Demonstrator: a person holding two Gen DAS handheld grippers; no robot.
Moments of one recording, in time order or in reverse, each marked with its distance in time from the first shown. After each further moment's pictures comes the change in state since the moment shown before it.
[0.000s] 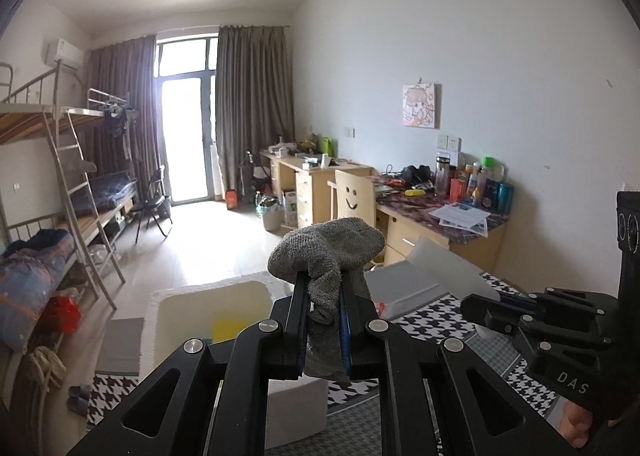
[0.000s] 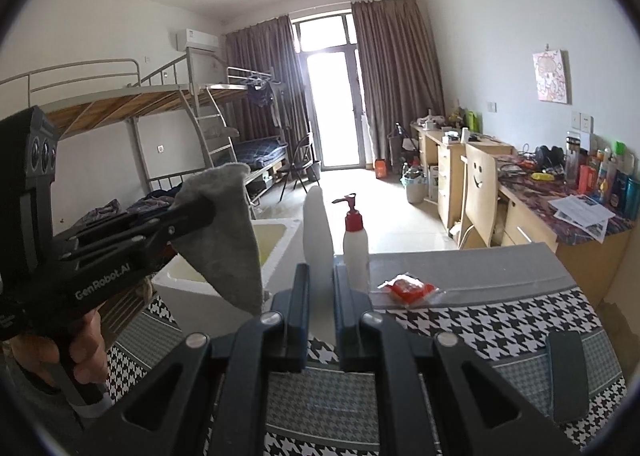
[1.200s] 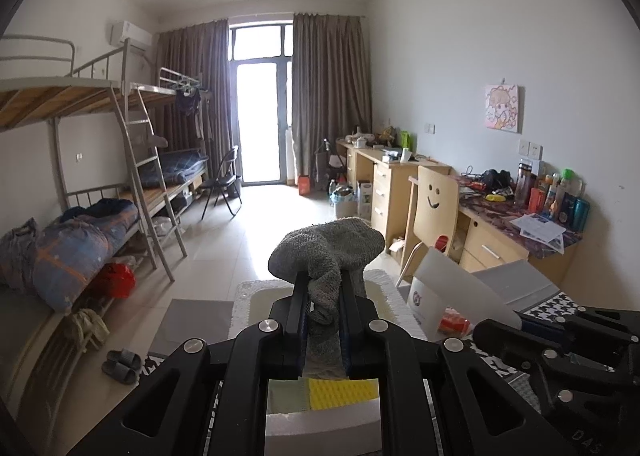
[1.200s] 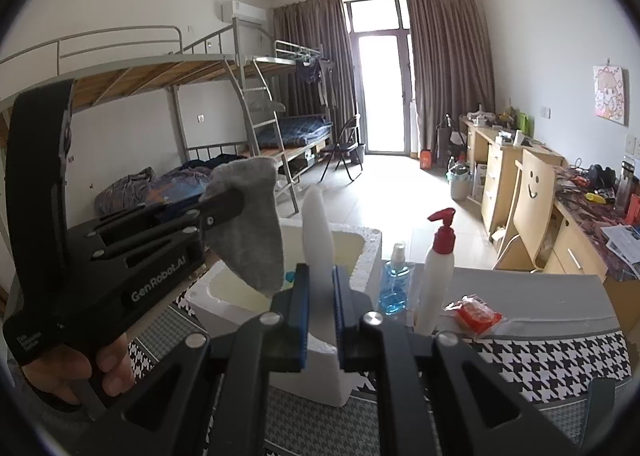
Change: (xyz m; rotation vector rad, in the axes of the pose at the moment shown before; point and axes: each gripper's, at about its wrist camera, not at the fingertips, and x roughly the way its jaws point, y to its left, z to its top) left arm 0.027 0.064 -0.003 -0.102 0.043 0.272; right arm 0.064 0.053 0.023 -0.102 0.091 0.138
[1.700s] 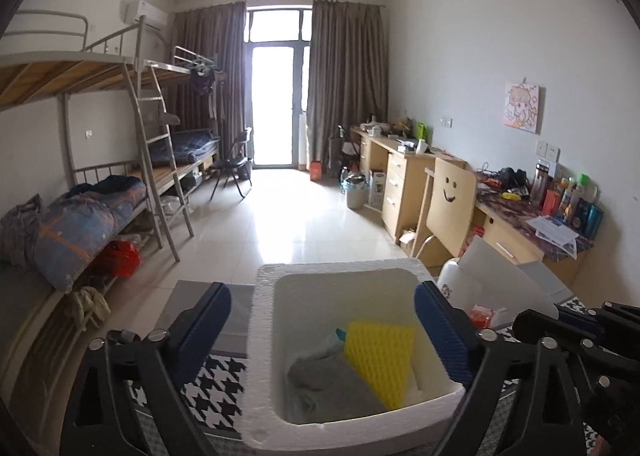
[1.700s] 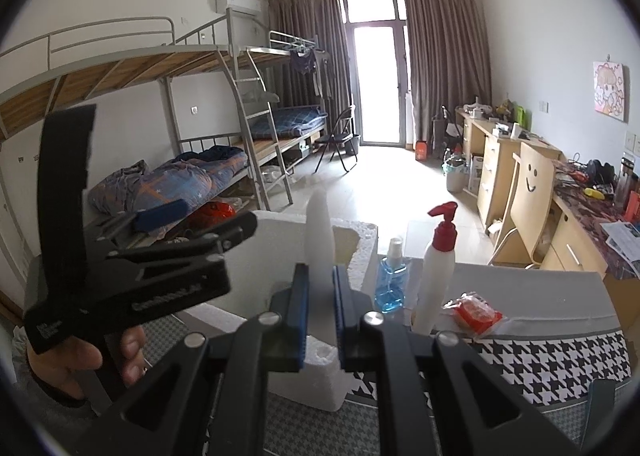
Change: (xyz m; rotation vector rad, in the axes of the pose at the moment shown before) left arm 0.014 0.028 -0.008 -0.058 0.041 0.037; right arm 0.016 0.002 0.002 -0.003 0.031 -0.020
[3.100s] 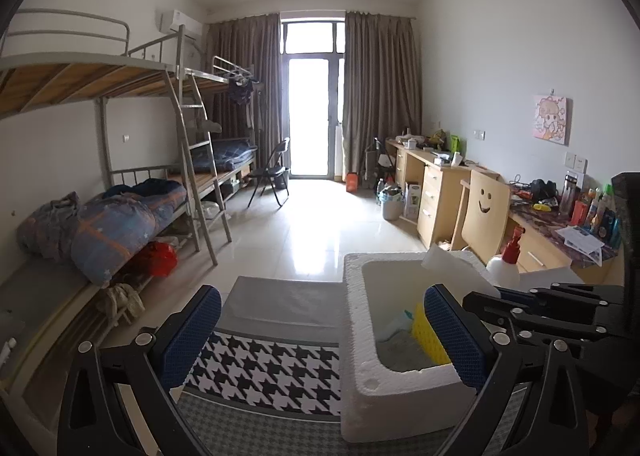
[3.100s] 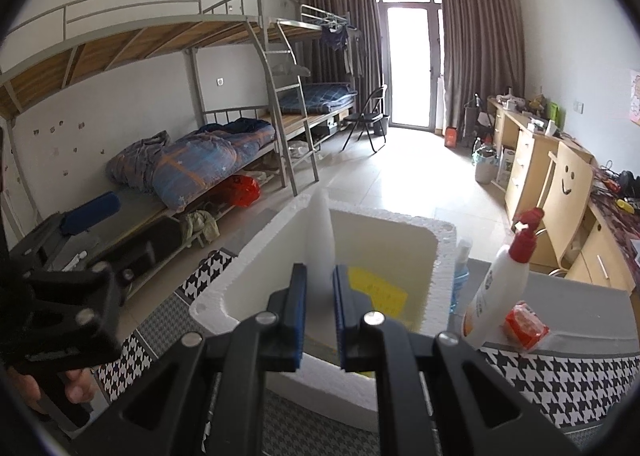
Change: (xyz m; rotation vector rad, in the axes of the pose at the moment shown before) left arm -0.034 0.051 -0.017 -0.026 -0.042 0.118; right arm 0.058 0.034 0.005 -0.066 0.101 0.084
